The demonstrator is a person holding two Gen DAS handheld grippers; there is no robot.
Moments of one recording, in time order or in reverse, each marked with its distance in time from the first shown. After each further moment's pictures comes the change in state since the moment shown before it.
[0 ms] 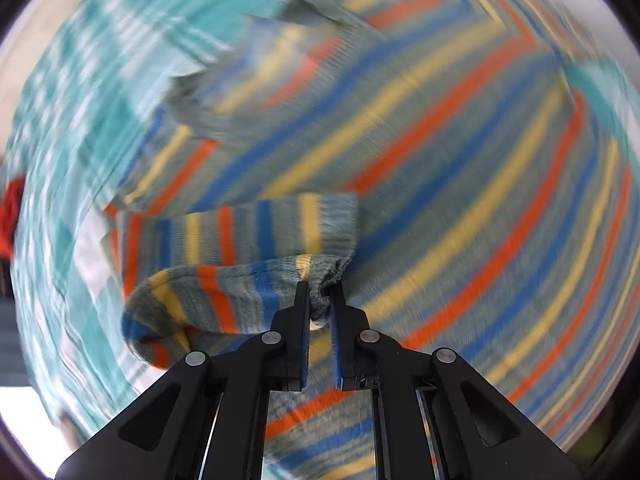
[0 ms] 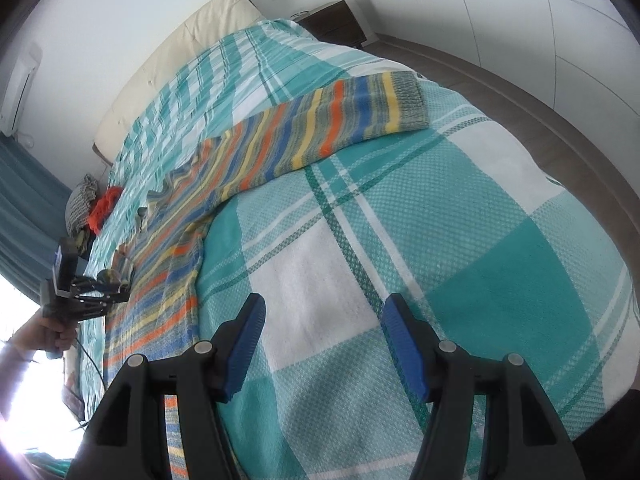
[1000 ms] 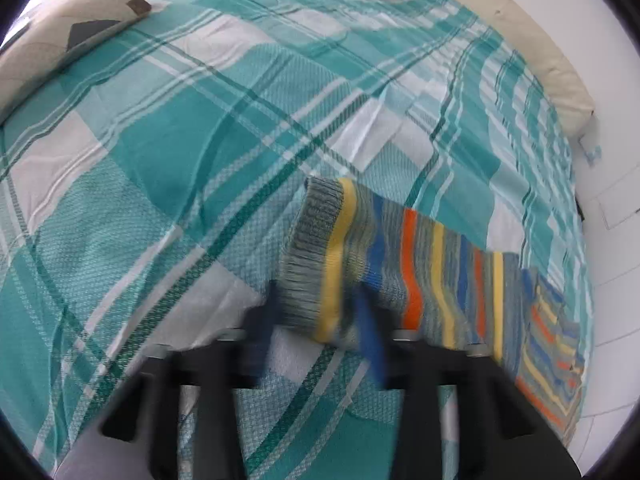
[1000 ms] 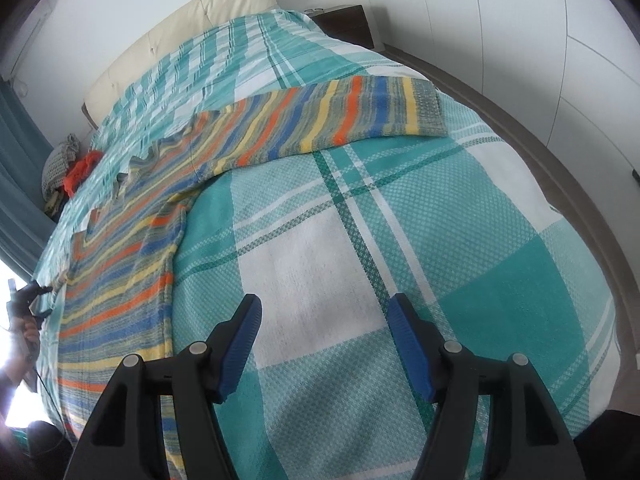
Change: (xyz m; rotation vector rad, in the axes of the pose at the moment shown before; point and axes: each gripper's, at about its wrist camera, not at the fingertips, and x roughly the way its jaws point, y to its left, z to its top) left arm 0.019 0.269 -0.241 -1.338 -0.240 -0.067; right arm 0.014 0.023 -0.011 -0.156 -0.006 -0.138
